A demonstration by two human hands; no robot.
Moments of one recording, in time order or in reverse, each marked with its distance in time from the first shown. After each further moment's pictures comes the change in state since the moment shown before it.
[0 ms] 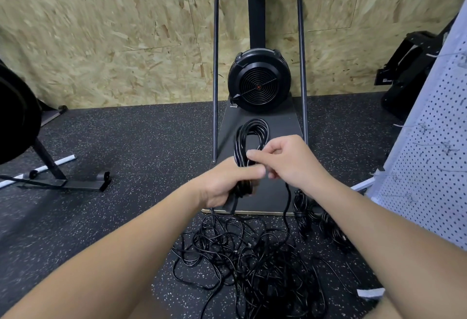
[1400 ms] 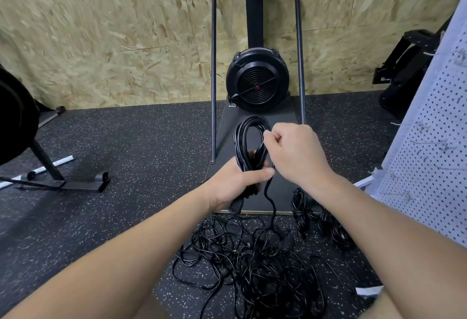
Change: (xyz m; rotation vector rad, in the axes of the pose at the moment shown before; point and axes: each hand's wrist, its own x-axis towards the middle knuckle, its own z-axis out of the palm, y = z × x) left_hand 0.004 -0.007 0.018 0.153 0.129 0.128; right_hand 0.005 -0.008 -0.009 -0.532 0.369 -0.237
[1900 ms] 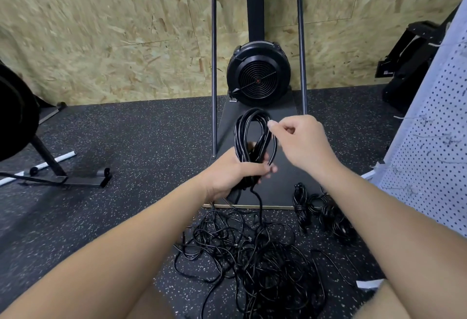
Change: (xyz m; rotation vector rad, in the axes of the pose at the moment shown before) left_hand 0.005 0.004 -0.009 -0.046 -0.030 -0.026; right_hand 0.010 0.022 0.003 0.232 -0.051 0.067
